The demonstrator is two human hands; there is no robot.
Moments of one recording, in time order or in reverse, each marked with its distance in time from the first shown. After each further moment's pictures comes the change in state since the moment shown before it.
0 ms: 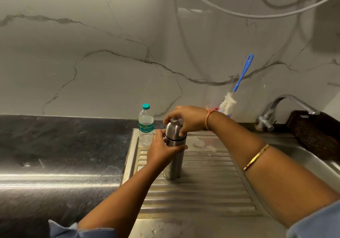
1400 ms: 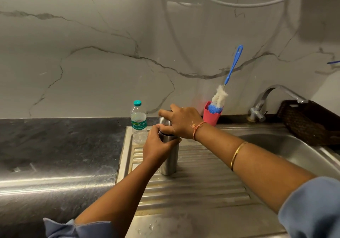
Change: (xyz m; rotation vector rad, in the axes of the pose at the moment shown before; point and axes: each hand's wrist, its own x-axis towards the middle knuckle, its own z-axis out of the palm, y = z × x) left_hand 0.000 -0.004 0.010 -0.029 0.062 0.119; right_hand 0.014 0.022 0.053 -0.358 0.469 0.026
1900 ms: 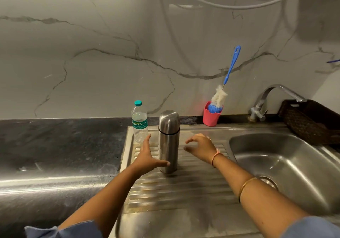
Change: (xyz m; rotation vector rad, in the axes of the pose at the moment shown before) left_hand -0.012 -0.034 -0.033 0.118 -0.382 -0.273; right_hand -0.070 0.031 0.100 0.739 -0.128 0.534
